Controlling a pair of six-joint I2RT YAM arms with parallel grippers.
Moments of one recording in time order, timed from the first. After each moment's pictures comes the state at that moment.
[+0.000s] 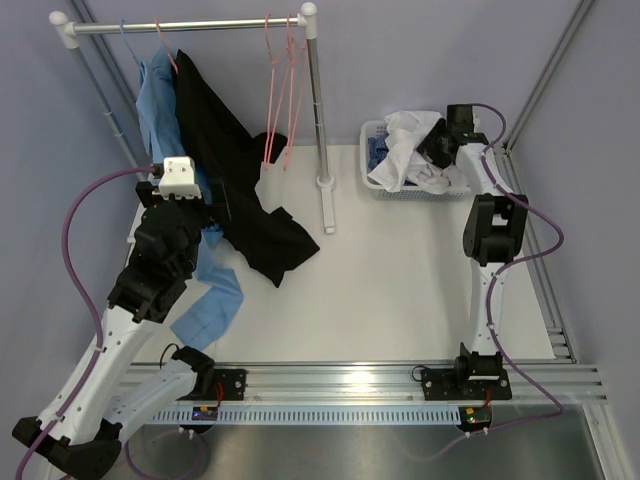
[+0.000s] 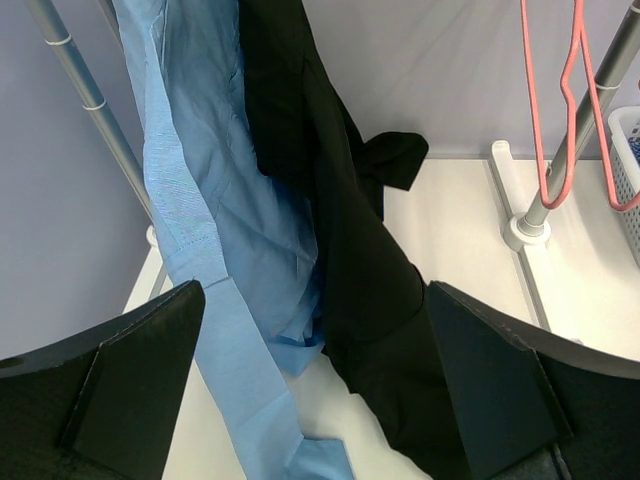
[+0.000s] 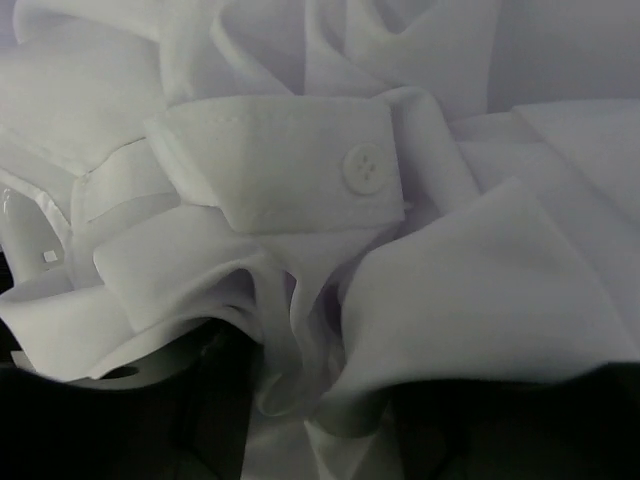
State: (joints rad) left arm -0.46 0.81 1.04 -0.32 -0.55 0.01; right arm 0.00 2.38 2.16 -0.51 -0.02 0.64
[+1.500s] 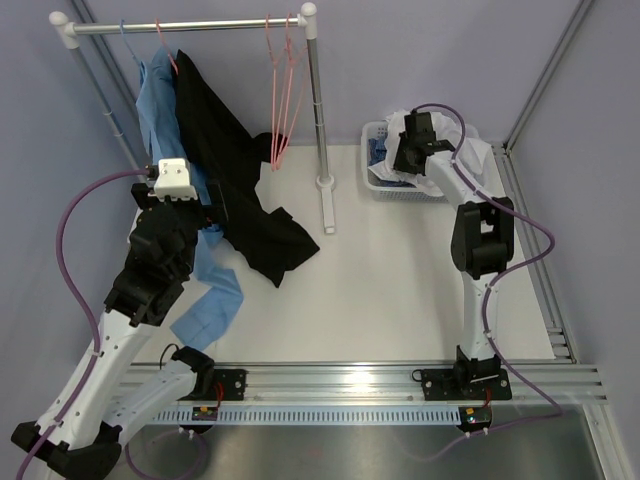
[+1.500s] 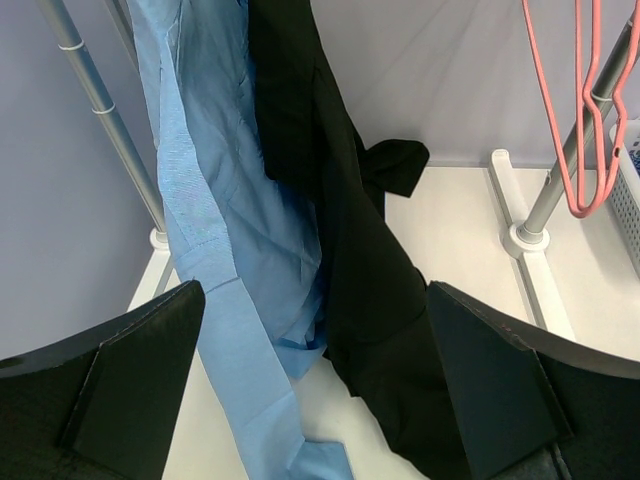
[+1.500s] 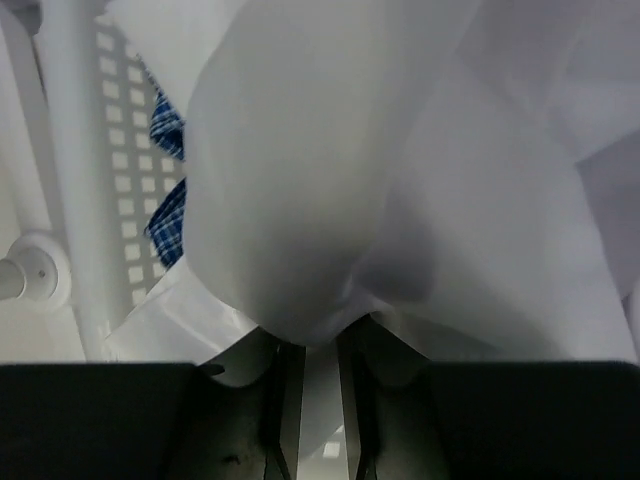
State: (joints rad) left arm -0.45 0.79 1.04 -0.32 -0.55 0.01; right arm 0.21 2.19 1.91 -0.47 0.12 0.36
